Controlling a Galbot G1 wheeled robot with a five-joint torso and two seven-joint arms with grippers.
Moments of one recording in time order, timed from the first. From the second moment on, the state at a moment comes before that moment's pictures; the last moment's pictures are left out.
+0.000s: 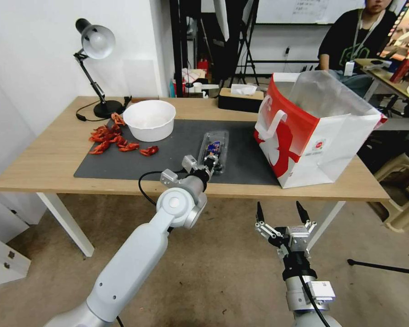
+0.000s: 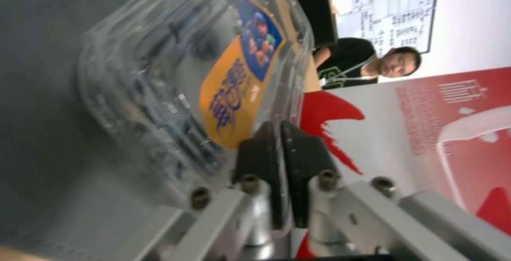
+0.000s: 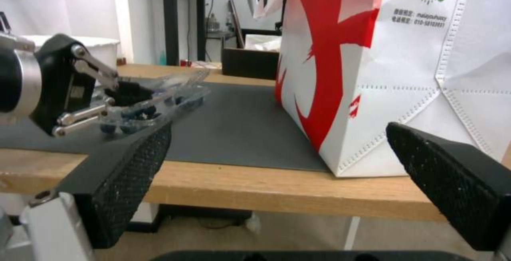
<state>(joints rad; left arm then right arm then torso) 0.79 -1.32 0.06 -1.75 -1.71 -0.05 -0.55 -1.71 1.19 0.25 2.21 0.04 0.14 0.44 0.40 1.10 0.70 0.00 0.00</state>
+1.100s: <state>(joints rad) 0.74 -1.32 0.11 -1.71 -1.67 -0.05 -0.56 -1.05 1.01 0.21 2.10 1.16 -0.24 0.54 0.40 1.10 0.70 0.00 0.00</state>
